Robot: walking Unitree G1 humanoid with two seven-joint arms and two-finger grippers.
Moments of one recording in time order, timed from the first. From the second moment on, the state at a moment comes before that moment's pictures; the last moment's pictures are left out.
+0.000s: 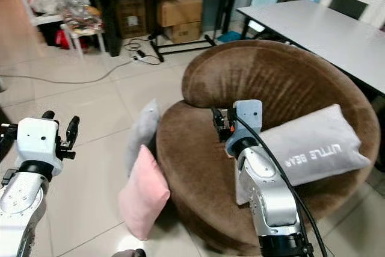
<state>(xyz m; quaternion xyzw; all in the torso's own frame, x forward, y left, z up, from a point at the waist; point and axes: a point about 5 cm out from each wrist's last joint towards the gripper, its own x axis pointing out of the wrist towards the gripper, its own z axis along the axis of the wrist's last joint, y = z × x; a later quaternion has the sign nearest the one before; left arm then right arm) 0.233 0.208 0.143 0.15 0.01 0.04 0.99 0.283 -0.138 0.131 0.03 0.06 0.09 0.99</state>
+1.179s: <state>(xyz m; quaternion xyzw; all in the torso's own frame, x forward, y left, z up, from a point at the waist) 0.234 0.215 0.146 0.17 0.00 0.06 0.98 0.284 -0.143 0.124 0.03 0.07 0.07 0.99</state>
